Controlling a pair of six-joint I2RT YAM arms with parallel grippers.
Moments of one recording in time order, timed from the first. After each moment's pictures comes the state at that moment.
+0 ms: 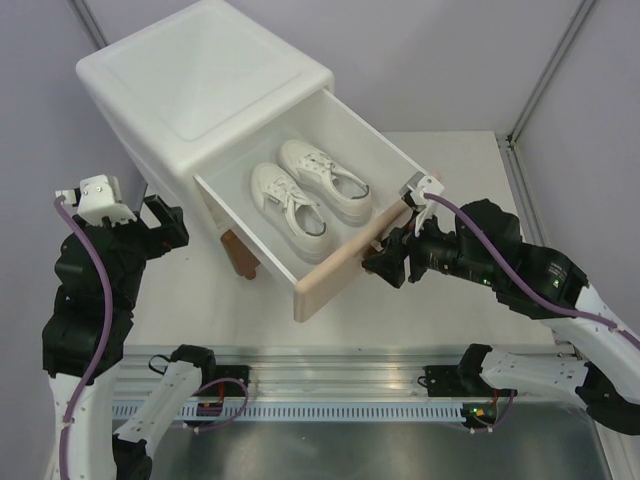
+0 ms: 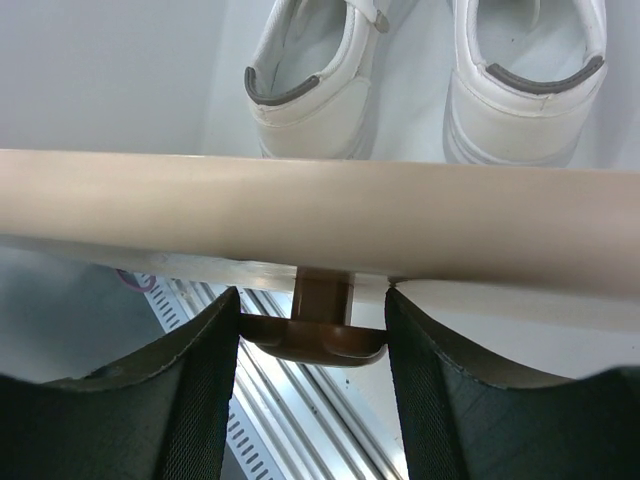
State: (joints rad) left arm -0.19 0.69 1.39 -0.89 -0.31 -0.23; right arm 0.95 0.95 1.40 -0.80 -0.05 0.25
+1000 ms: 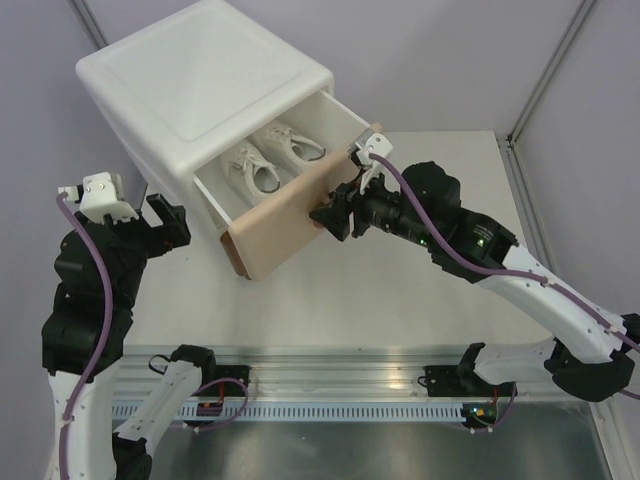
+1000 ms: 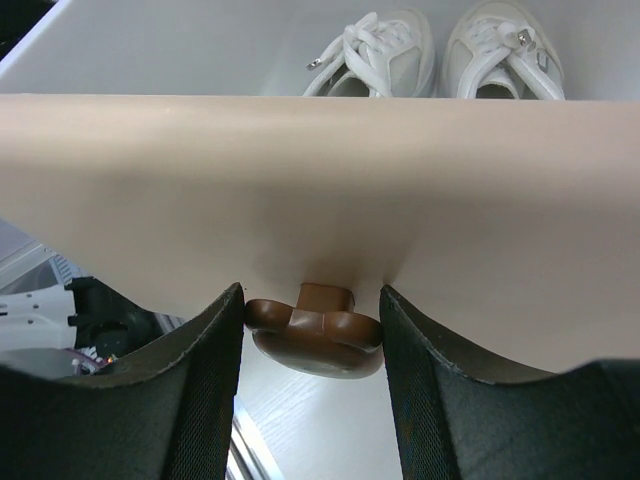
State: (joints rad) left arm -0.19 0.71 1.40 -0.89 -0.28 -0.22; right arm 0.95 1.23 1.53 -0.48 -0.03 0.16
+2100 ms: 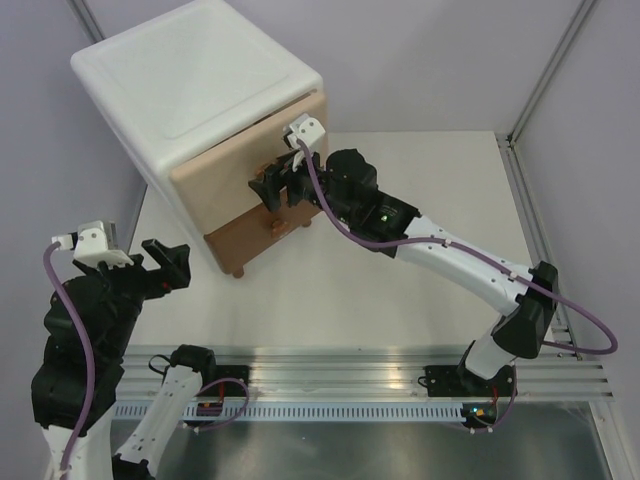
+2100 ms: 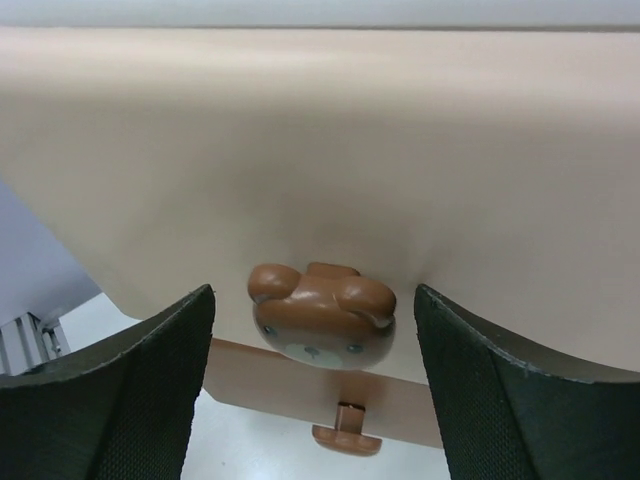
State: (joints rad) left arm -0.19 0.50 1.32 -1.02 -0.18 -0.29; right arm 0.96 1.62 1.62 0.02 0.06 0.08
